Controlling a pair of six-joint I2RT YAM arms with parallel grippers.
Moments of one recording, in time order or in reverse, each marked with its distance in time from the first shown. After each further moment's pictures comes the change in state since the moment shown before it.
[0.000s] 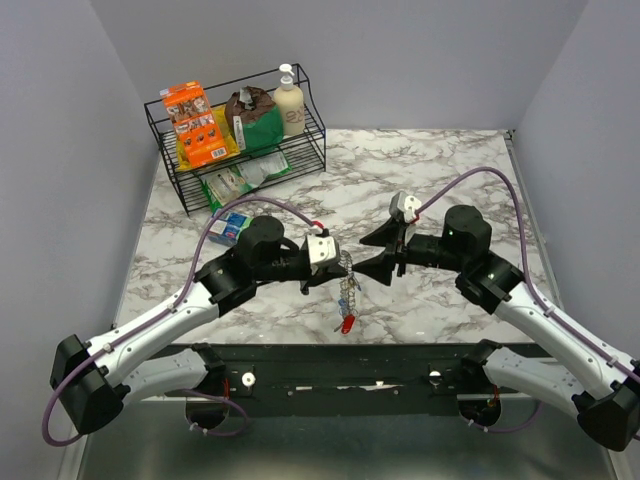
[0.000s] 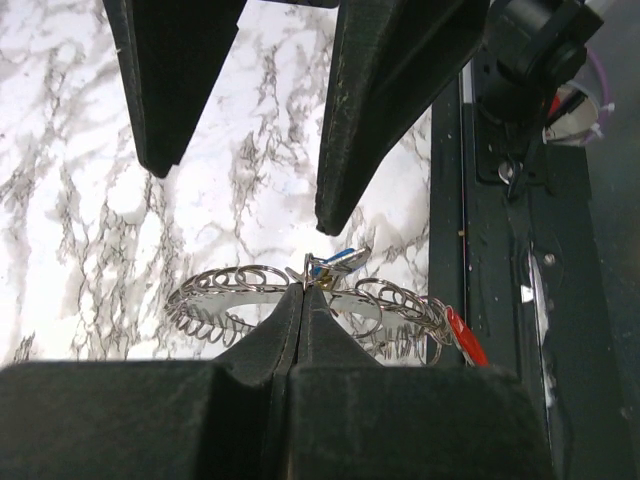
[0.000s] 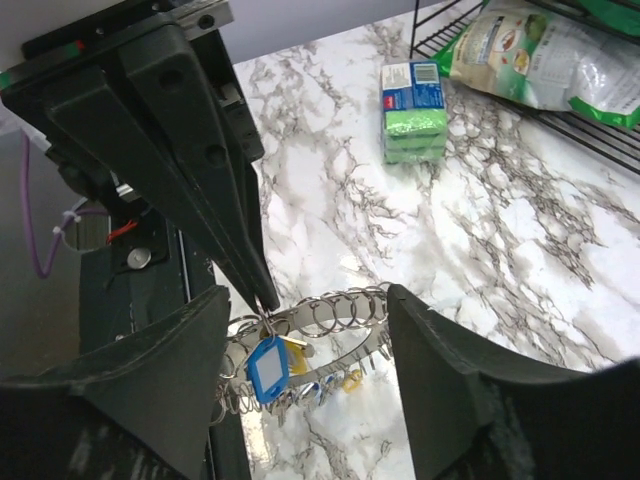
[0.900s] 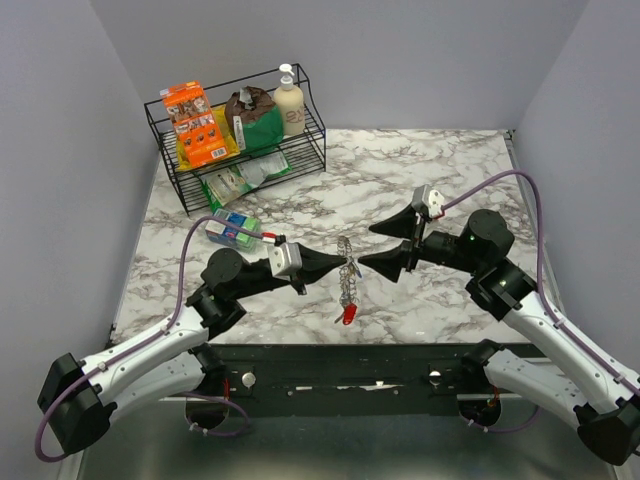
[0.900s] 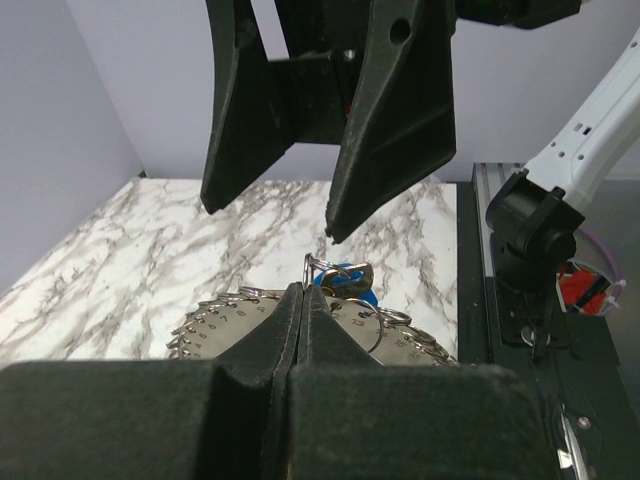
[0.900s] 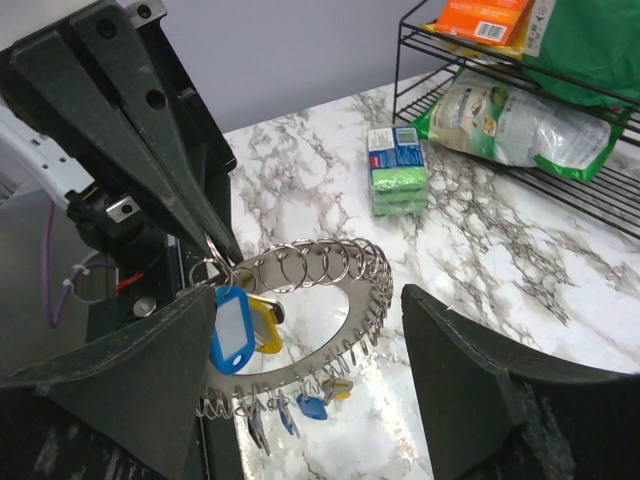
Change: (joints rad) left arm 0.000 -0.170 -0.286 0.678 -0.067 -0.220; right arm -0.062 -0.082 -0.032 0.124 -0.026 0.098
